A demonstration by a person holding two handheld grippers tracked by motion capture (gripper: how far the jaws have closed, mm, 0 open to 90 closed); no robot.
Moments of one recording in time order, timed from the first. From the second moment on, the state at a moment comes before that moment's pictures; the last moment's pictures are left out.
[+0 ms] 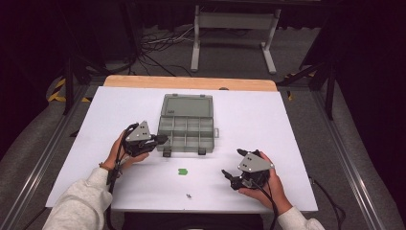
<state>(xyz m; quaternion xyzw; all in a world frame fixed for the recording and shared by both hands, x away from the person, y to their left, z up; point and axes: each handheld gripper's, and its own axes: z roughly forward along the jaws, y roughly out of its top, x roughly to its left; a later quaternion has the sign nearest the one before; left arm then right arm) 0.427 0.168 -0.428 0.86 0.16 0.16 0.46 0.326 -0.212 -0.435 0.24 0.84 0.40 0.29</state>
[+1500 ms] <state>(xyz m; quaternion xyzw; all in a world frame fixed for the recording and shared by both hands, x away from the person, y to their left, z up) 0.408 0.163 -0.418 0.86 0.11 0.19 0.46 0.325 -0.212 -0.434 0.24 0.84 0.40 0.29</state>
